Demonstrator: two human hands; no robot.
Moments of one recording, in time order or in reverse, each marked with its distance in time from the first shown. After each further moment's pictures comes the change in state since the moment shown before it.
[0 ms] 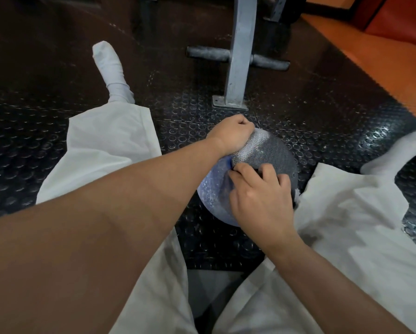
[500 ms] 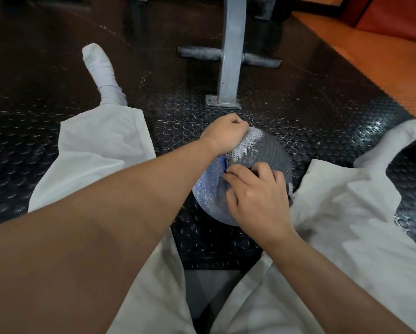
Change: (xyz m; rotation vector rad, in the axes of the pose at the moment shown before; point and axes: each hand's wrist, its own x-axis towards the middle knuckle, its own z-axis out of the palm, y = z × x) left_hand 0.002 0.000 0.004 0.024 0.005 0.005; right_hand -0.001 0.008 0.002 0.181 0.001 0.008
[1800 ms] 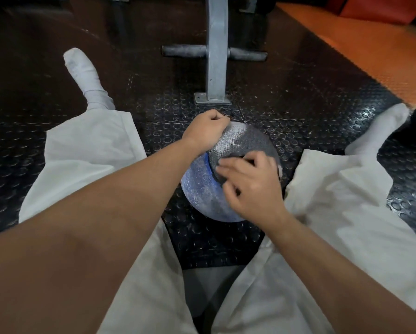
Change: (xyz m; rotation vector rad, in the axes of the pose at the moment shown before) left_hand -0.008 -0.004 -0.009 -0.056 0.051 0.011; right_hand 0.004 0.021 0.011 0.304 0.153 -0.036
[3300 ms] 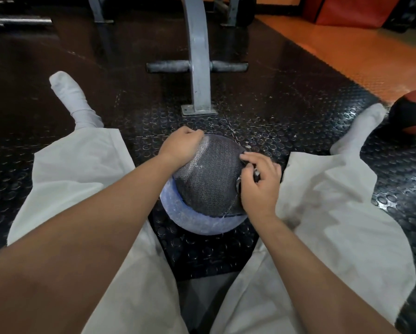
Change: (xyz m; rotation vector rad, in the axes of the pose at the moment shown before) left_hand 0.000 -0.007 -0.016 0.250 -0.047 -0.085; right_hand -0.005 0.017 0.012 0.387 0.352 0.725
